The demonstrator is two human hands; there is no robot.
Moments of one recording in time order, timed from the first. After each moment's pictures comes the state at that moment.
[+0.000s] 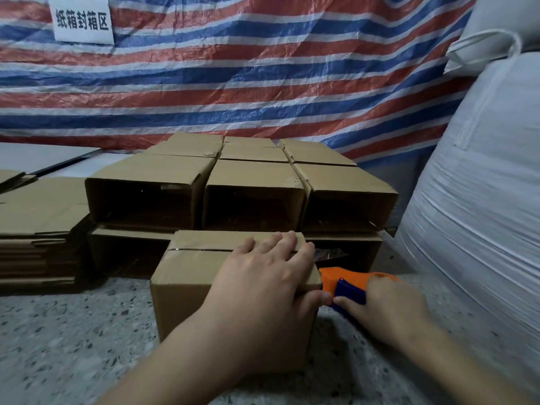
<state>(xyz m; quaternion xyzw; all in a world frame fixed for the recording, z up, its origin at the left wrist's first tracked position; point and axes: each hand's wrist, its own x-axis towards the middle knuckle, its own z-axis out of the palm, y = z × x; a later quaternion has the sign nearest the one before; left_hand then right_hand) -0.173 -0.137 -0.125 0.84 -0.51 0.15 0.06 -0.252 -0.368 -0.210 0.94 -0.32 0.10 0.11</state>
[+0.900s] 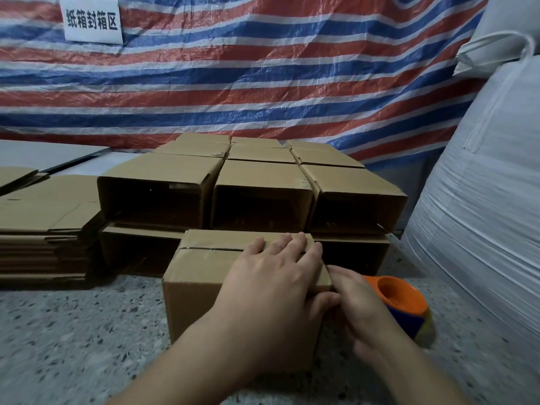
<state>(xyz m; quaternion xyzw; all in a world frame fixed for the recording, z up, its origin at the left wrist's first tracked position) -0.173 -0.138 -0.128 0.84 -0.51 0.16 0.06 -0.238 -0.286 -0.177 0.68 -0.19 0.13 -0.70</state>
